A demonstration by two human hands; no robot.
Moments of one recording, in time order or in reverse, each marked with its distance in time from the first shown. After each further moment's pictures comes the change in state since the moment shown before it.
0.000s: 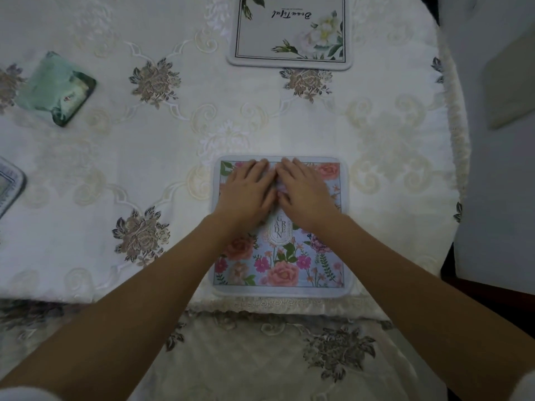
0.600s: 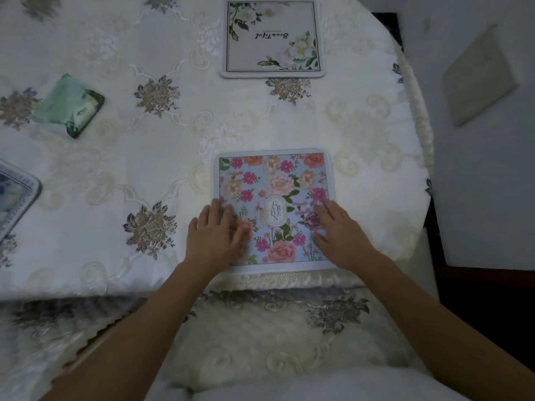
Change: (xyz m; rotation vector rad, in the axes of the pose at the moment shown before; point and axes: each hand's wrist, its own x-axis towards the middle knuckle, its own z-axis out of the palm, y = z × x) left_hand -0.126 -0.013 0.019 0.054 -0.114 -0.275; right_hand -0.147 0.021 0.018 0.060 -0.080 0.213
